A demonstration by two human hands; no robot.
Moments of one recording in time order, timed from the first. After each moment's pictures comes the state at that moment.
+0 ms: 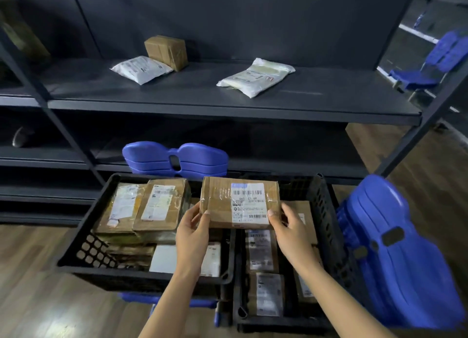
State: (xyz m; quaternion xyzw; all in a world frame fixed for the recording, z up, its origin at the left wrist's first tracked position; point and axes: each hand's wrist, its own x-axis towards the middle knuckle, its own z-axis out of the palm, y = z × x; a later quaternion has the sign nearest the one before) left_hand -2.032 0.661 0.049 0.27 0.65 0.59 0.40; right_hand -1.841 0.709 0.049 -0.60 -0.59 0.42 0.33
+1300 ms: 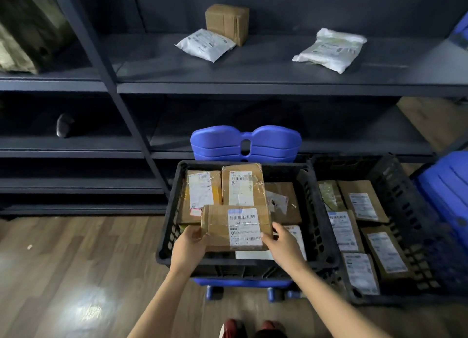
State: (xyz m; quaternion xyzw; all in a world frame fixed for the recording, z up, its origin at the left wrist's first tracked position) left_hand -2.334 0.610 -0.022 0.38 0.81 0.28 0.36; right_hand -2.117 0.649 -0.027 -0.66 -0.57 0.45 0.18
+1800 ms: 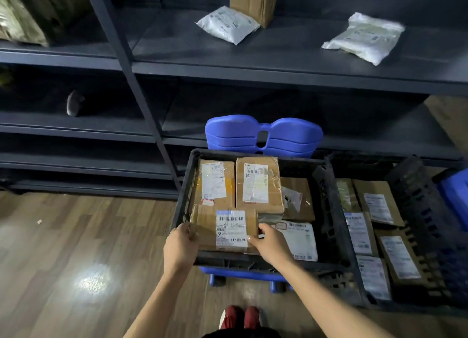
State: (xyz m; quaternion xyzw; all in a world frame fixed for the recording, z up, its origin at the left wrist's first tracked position) left_hand -2.374 0.600 -0.041 0.39 0.85 0.22 0.26; right_hand -2.171 0.661 -0.061 -0.64 -0.62 0.44 0.08
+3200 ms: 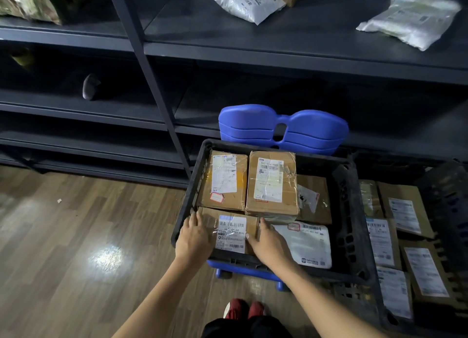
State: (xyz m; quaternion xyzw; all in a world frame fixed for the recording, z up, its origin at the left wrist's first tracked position) left_hand -2.374 0.619 -0.087 0.53 0.82 -0.02 0.22; right_hand -2.189 0.673 -0.100 -0.60 -0.72 0.33 -0.04
